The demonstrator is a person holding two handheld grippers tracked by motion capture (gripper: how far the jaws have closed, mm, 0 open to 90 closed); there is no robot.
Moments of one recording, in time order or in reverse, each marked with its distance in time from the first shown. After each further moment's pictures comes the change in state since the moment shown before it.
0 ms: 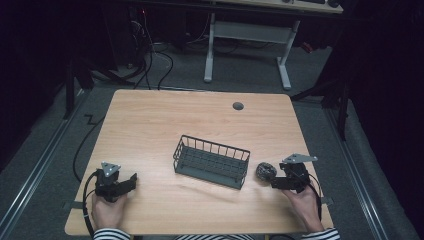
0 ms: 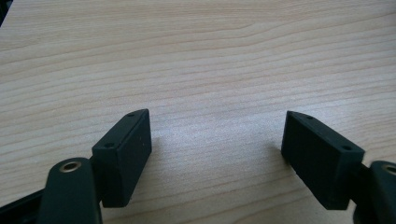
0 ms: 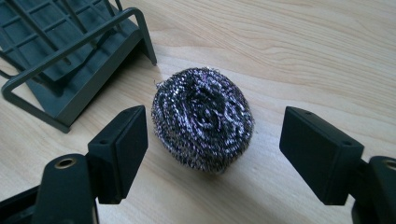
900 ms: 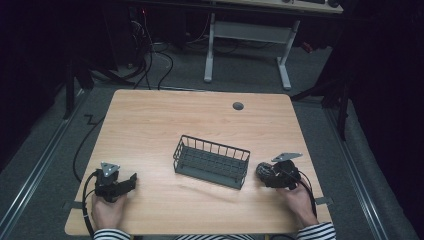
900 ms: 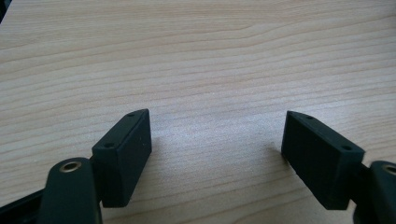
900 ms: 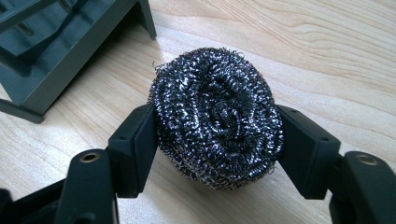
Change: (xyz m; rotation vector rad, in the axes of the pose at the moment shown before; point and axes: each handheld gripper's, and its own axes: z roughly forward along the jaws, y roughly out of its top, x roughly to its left) left arm 0.001 0.000 0.000 -0.004 -0.005 -0.010; right arm 0.005 0.005 0.027 0.121 -0.001 -0.049
